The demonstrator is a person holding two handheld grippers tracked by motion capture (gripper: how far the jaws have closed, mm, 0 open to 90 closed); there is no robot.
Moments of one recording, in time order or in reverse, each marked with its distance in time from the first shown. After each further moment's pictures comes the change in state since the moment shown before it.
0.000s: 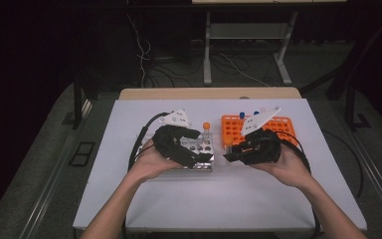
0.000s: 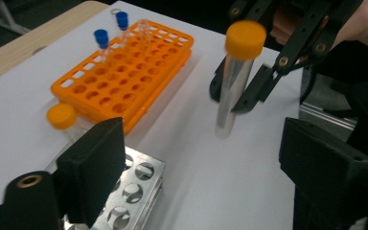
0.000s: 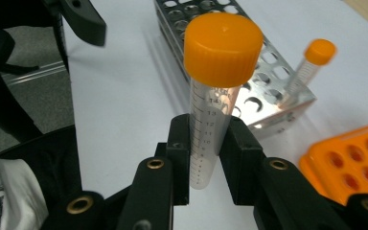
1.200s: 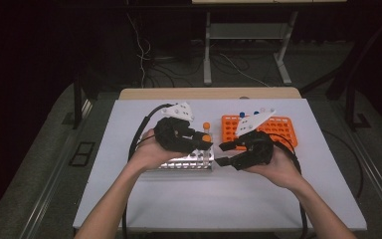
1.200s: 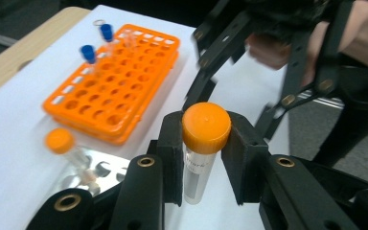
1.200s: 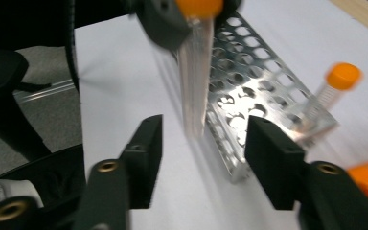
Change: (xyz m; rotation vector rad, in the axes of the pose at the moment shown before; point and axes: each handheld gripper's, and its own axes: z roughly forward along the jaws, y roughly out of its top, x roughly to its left) left arm 0.010 0.017 -0.008 0.027 -0.026 0.072; right arm 0.003 0.001 0.011 -0.073 0.021 0.020
